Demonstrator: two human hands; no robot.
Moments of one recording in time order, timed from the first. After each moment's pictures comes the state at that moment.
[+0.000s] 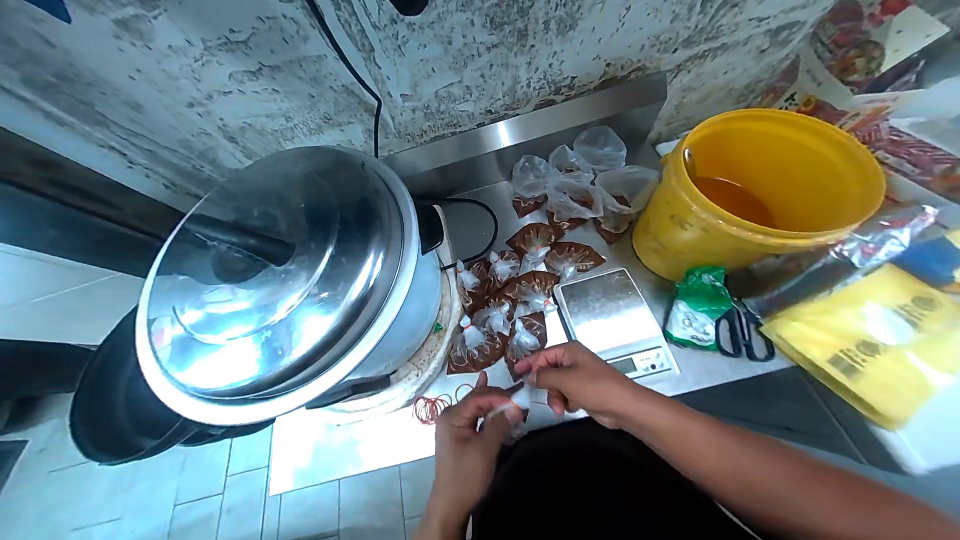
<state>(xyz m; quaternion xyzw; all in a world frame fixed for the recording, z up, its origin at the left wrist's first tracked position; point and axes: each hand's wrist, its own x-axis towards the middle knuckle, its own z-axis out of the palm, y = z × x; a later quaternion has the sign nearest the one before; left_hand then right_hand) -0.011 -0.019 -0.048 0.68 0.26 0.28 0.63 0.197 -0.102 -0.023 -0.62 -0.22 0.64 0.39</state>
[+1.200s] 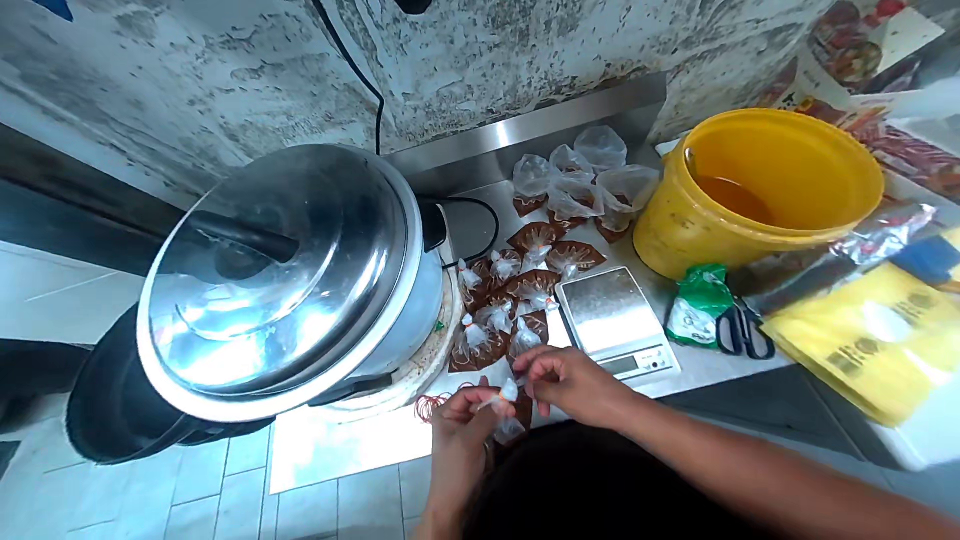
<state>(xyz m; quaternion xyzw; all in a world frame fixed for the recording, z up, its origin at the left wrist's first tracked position) -0.017 -0.019 -0.051 0.53 0.30 0.30 0.73 0.189 -0.106 -0.034 -0.64 -0.38 0.56 0.37</state>
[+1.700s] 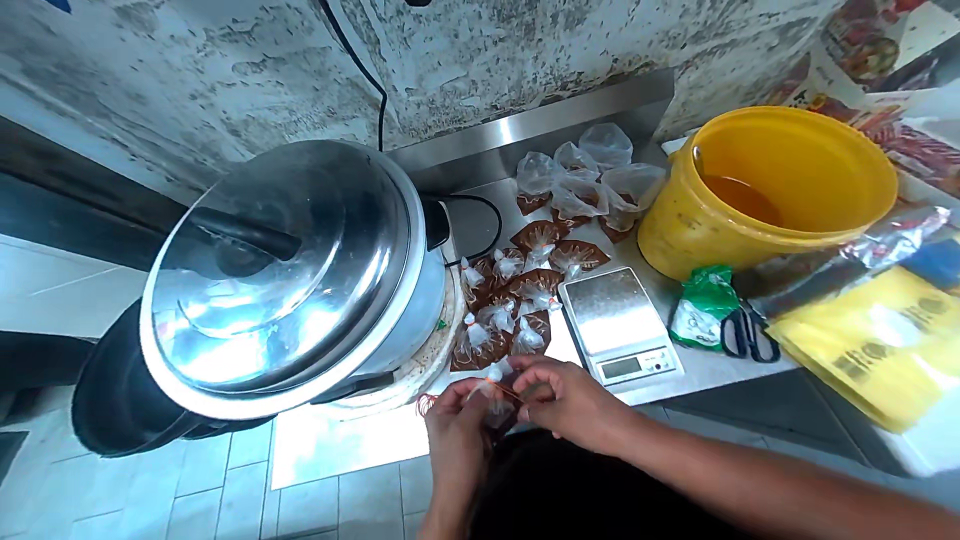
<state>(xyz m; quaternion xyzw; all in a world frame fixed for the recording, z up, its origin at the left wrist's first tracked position) -0.005 -0.020 -0.045 0.46 0.42 0.33 0.71 0.169 -0.108 -0.021 -0.64 -0.37 0.57 0.36</state>
